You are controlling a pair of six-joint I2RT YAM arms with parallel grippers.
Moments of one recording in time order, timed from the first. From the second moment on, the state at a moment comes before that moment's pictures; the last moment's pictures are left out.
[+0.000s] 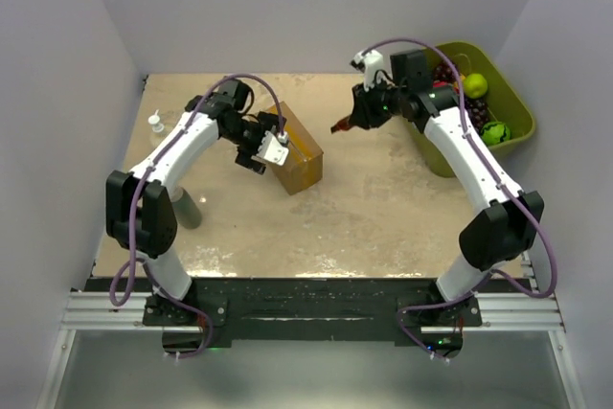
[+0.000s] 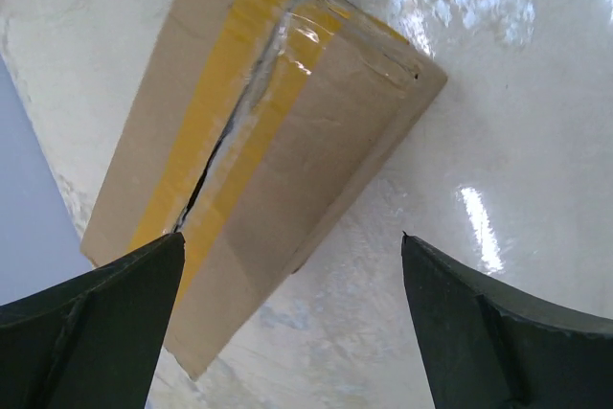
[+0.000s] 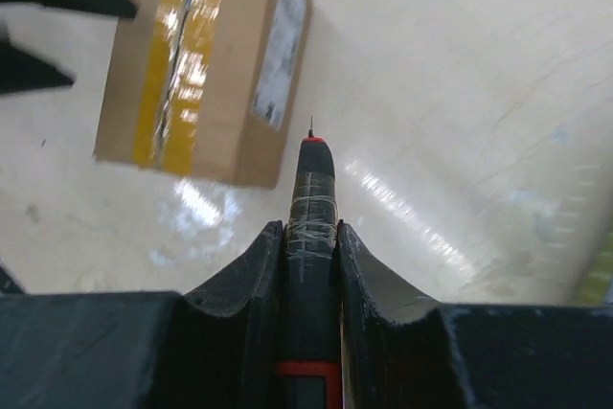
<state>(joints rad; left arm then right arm) -0.31 1.73 1.54 -0.94 0.62 1.62 0.33 1.68 1.74 -0.73 -0.35 -0.17</state>
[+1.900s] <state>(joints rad) -0.12 1.99 1.66 -0.27 0.63 -0.08 0.29 1.70 1.63 -0.69 -0.34 0.00</state>
